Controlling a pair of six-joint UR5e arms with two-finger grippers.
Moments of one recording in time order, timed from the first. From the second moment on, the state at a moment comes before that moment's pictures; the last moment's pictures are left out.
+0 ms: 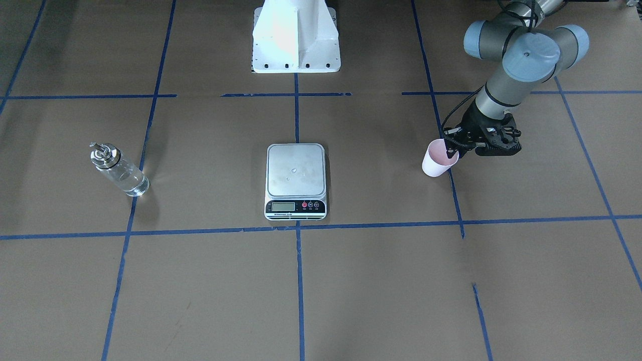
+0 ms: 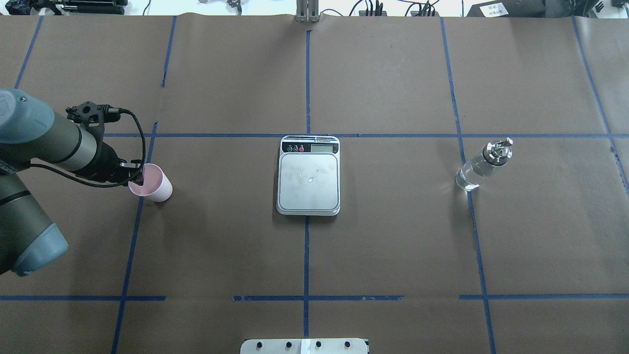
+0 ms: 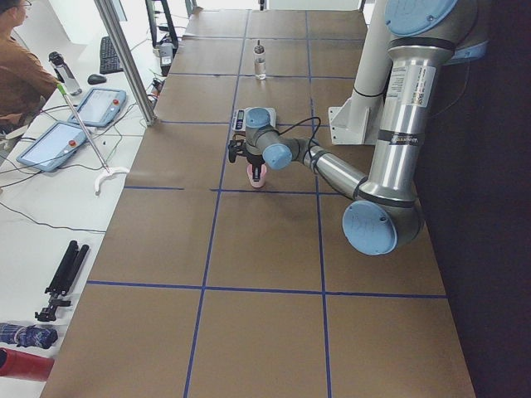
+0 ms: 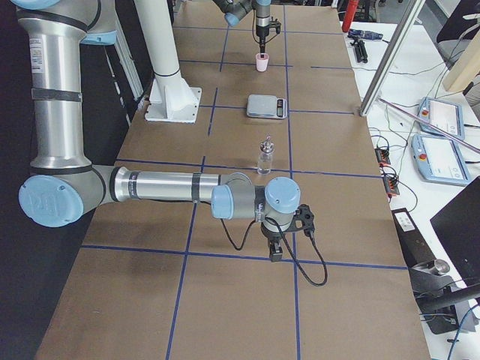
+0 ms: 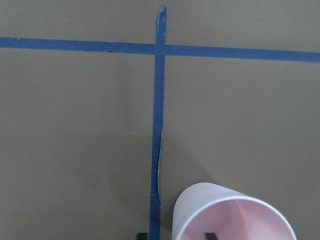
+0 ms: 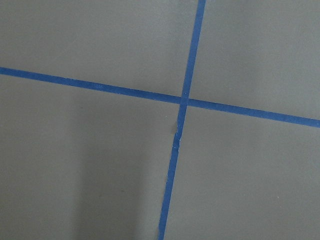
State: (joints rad) left arm -0.77 -1.73 -1.84 -1.89 -2.06 -1.05; right arm 1.54 -1.59 1.59 -1.53 2.38 -0.11
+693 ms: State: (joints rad) left arm -0.78 -1.74 -2.00 -1.73 -2.07 -1.06; right arm 1.54 -1.59 1.59 -1.53 2.39 -0.11
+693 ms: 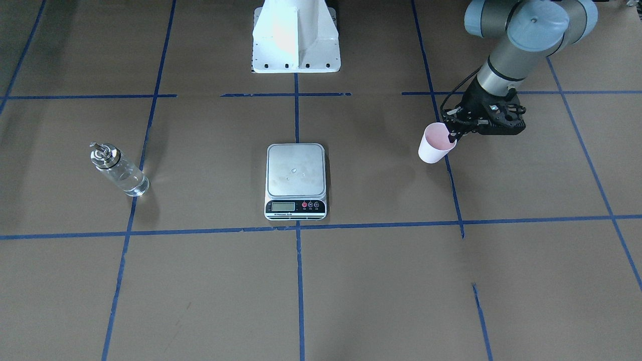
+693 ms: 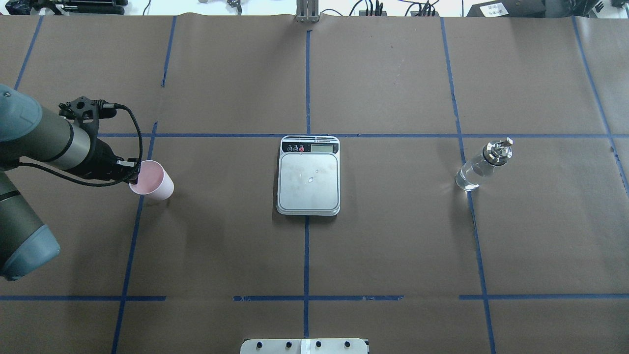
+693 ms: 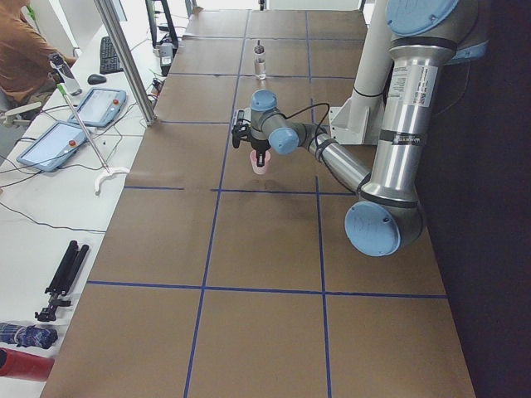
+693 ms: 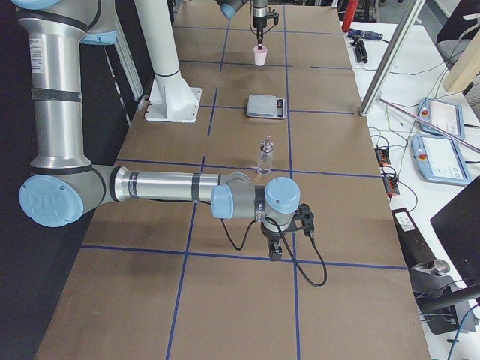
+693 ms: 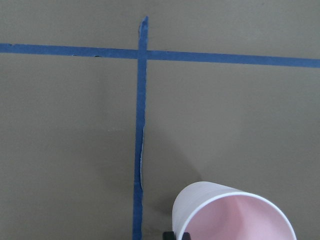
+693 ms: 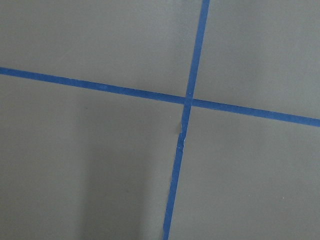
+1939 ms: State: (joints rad) left arm -0.67 -2.34 -1.68 -1.61 -2.06 -1.53; right arm 1.54 -1.59 1.60 -1.53 2.42 -0.11
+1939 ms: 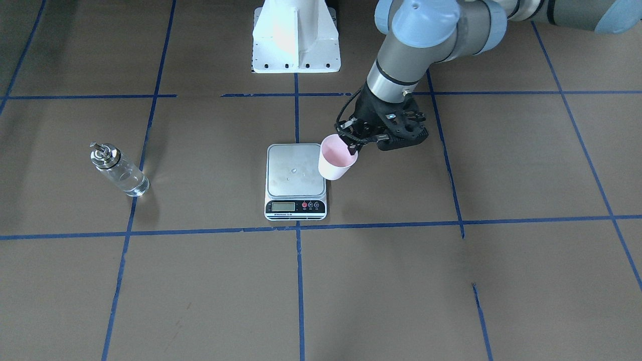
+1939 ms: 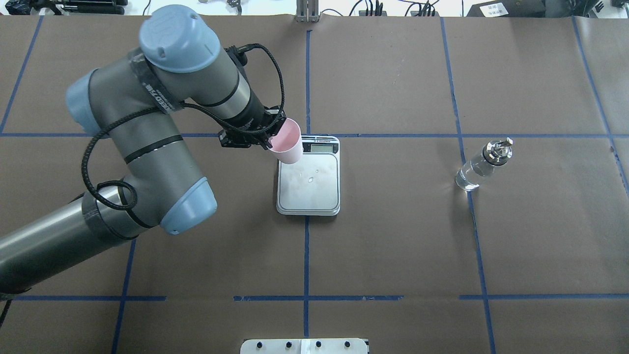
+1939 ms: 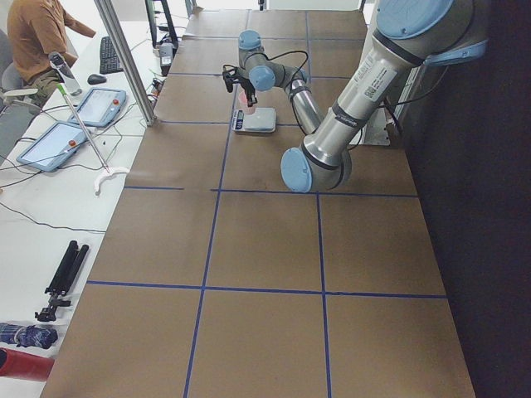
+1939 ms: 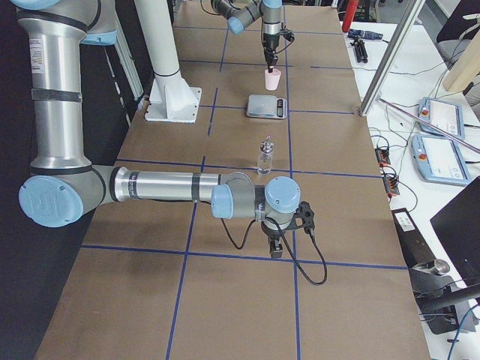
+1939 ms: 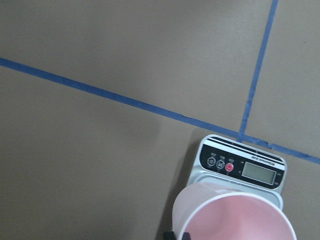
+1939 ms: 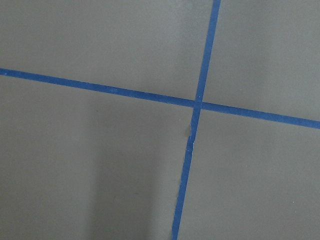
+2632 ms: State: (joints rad) left arm -0.58 -2.37 -1.63 -1.60 -1.99 -1.57; right arm 1.54 -1.59 1.60 -1.53 2.42 -0.11
